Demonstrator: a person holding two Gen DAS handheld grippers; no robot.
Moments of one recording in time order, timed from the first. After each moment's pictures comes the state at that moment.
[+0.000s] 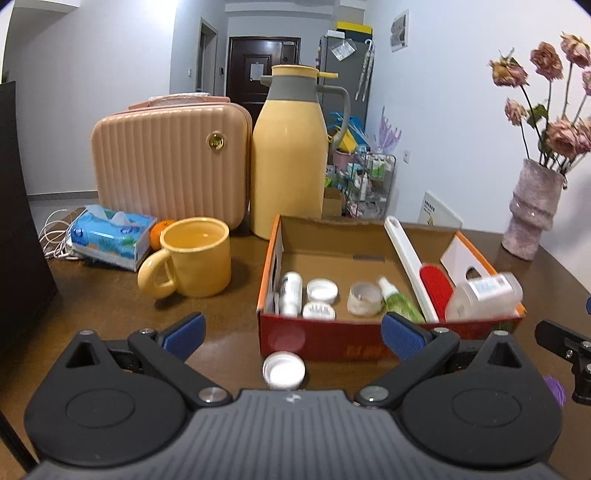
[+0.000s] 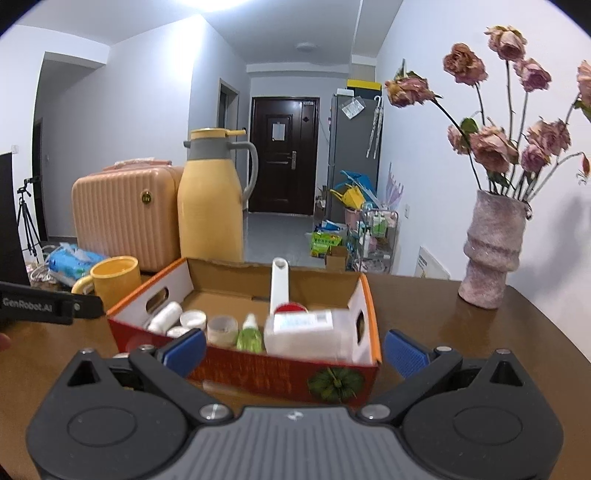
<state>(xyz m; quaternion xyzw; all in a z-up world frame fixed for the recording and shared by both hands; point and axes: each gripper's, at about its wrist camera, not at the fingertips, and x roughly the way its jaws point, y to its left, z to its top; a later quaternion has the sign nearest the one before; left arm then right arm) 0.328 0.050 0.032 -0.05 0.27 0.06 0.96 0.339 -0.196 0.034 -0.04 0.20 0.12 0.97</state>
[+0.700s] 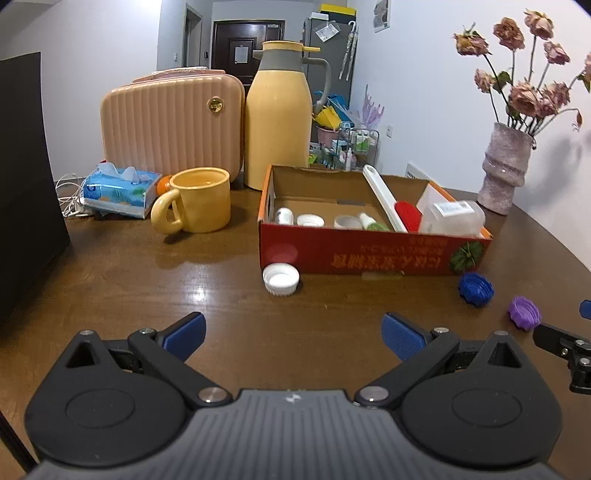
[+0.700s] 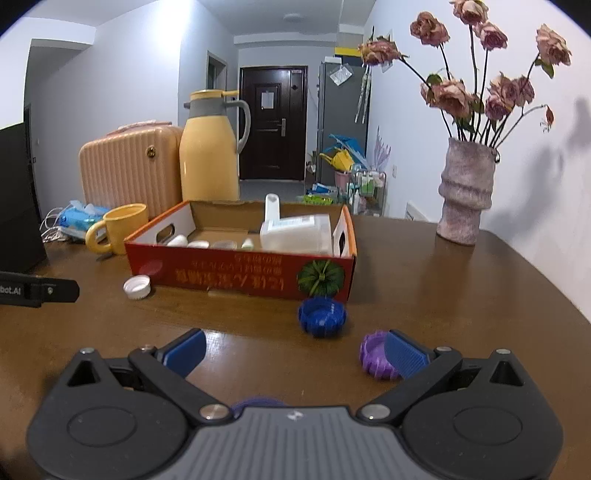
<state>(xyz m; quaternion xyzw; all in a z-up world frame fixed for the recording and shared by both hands) 0.241 0.044 0.007 -0.04 0.30 0.03 0.95 0.252 -0.222 0.001 -0.03 0.25 0.10 0.96</state>
